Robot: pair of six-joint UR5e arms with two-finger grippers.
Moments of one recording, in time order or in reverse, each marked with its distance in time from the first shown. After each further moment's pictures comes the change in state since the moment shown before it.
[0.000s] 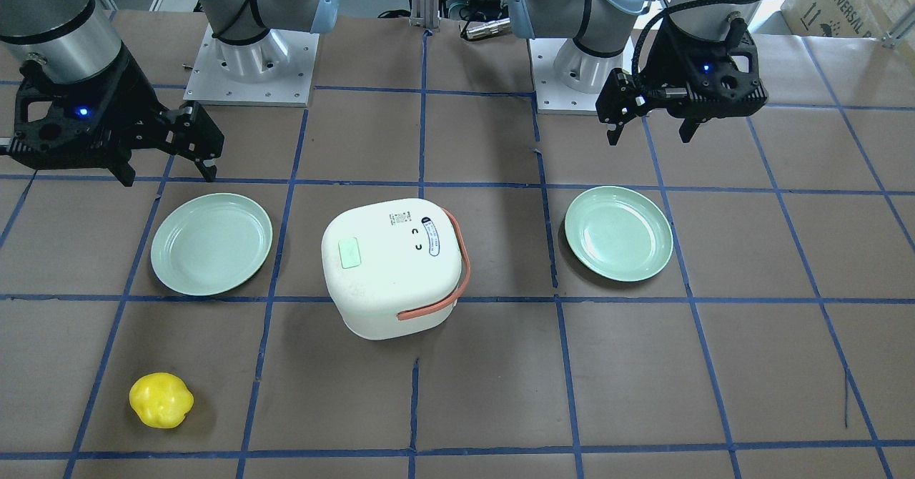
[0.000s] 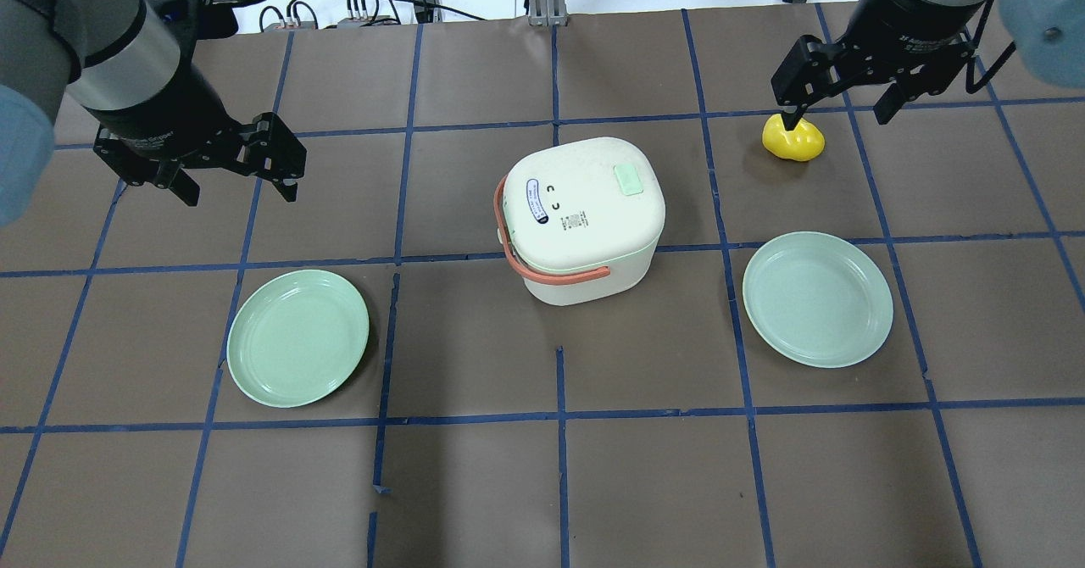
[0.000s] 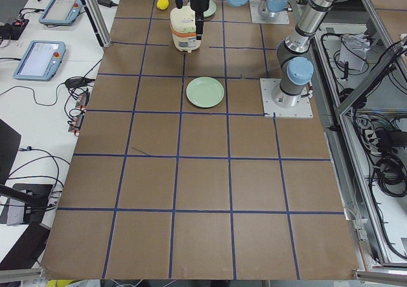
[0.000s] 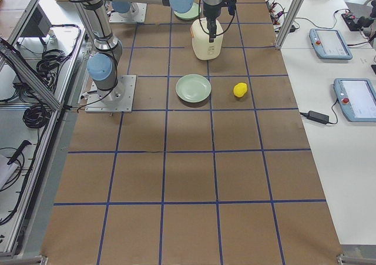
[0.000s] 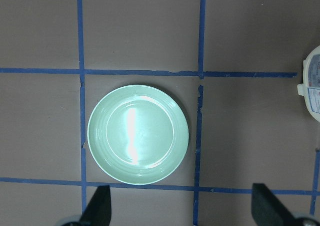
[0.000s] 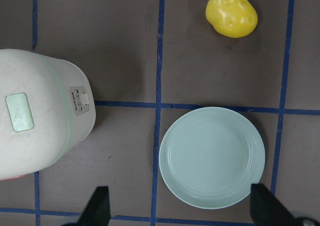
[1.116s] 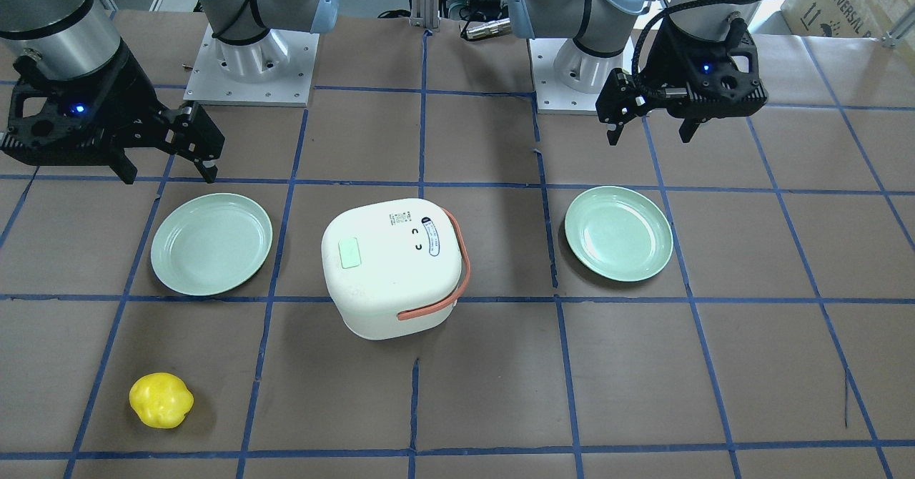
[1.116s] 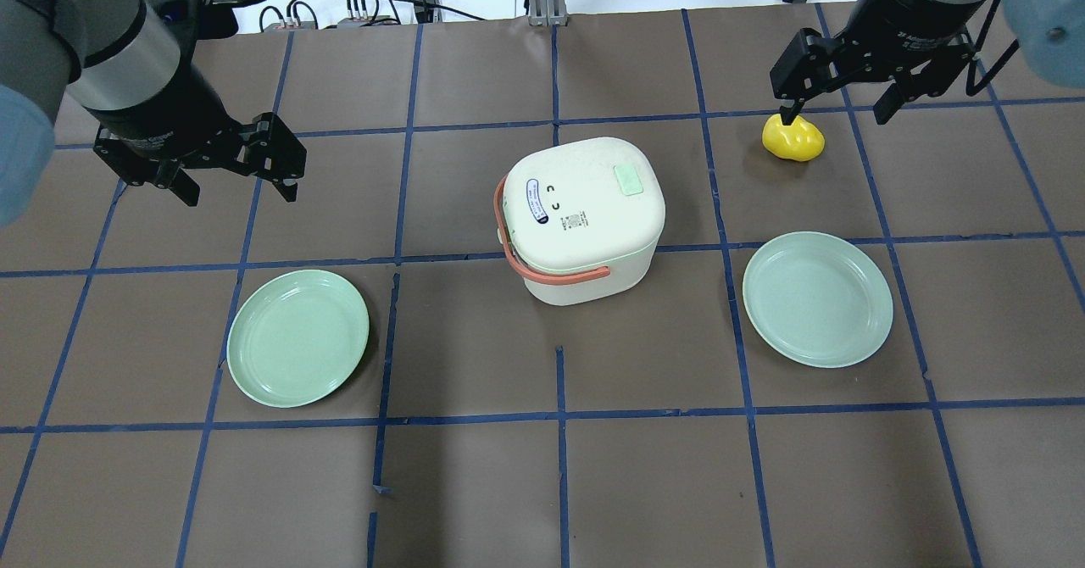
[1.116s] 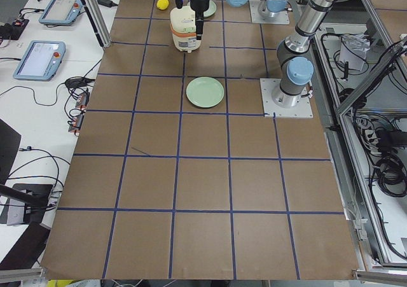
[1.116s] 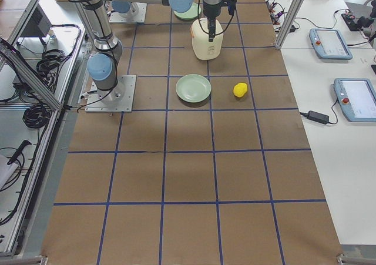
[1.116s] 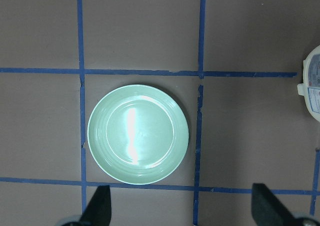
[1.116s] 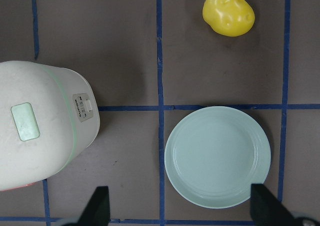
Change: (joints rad) left arm 0.000 0.000 0.000 0.000 0.000 0.000; right arm 0.000 -0.003 -0.001 -0.005 0.013 0.053
